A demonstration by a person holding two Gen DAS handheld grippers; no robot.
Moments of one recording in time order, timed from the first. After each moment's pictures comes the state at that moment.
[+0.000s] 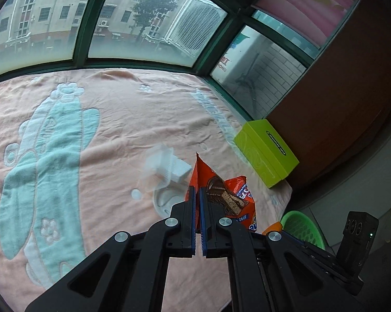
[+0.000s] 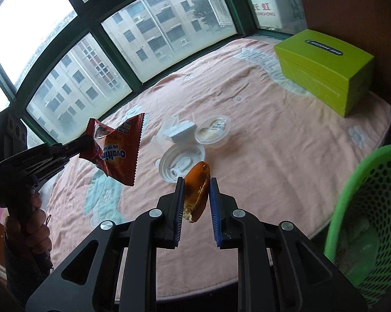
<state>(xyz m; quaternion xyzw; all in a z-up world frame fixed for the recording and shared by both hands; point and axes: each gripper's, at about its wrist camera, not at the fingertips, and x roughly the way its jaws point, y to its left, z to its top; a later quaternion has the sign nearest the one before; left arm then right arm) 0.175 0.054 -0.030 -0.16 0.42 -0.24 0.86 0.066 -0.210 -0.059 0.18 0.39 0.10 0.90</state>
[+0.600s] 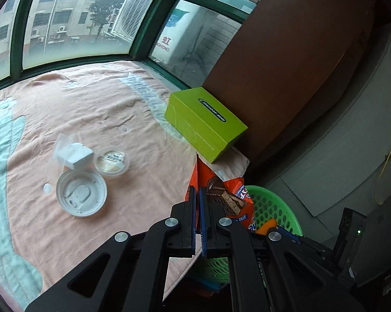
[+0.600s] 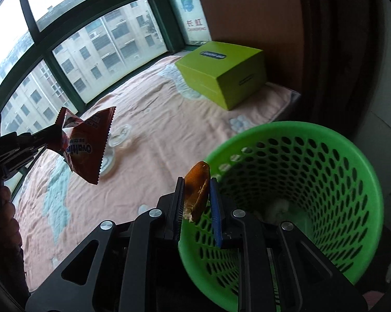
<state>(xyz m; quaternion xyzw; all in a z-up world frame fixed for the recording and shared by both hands) 0.133 -0.089 -0.017 -0.11 0.42 -0.34 0.84 -0.026 -0.330 -0.066 0.17 0.38 -0.06 0.91</state>
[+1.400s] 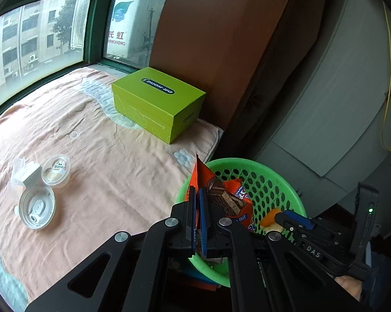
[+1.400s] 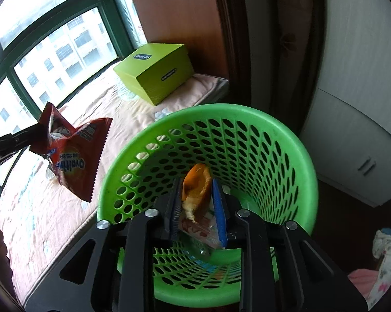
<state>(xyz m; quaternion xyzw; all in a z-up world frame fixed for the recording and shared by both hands) 0.083 -0.208 -0.025 0.02 0.41 -0.39 0.83 -0.082 -0.390 -0.083 0.19 0.38 -0.15 0.89</state>
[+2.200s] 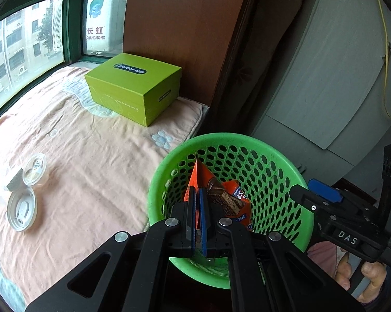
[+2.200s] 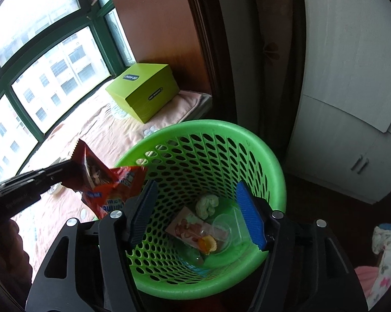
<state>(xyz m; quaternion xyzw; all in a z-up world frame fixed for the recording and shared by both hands) 0.056 -0.252 -0.051 0.08 0.42 -0.40 0.81 -0.103 -0.409 -0.069 0.20 0.35 -0.18 0.90</state>
